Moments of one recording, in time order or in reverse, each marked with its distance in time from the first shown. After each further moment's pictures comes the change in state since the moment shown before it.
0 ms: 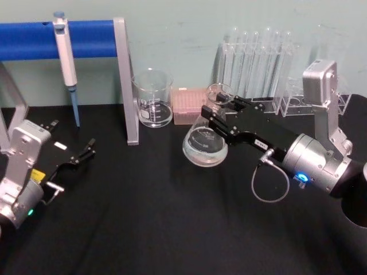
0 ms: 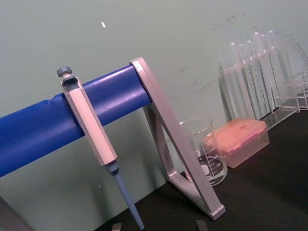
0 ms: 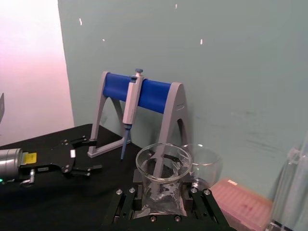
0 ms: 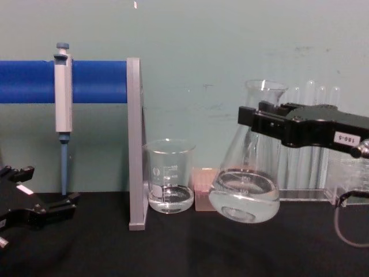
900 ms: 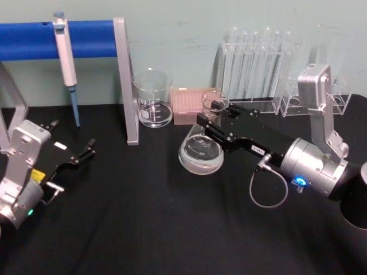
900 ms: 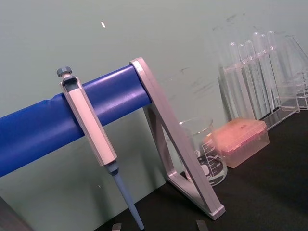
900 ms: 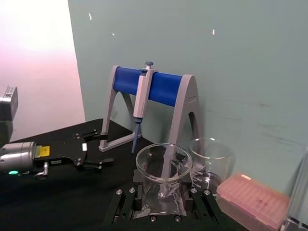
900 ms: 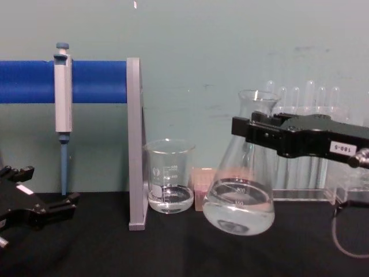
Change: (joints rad) left arm 0.000 0.000 0.000 0.000 0.000 0.000 0.000; right arm 0.021 0.043 -0.055 0.014 0.058 -0.004 0.001
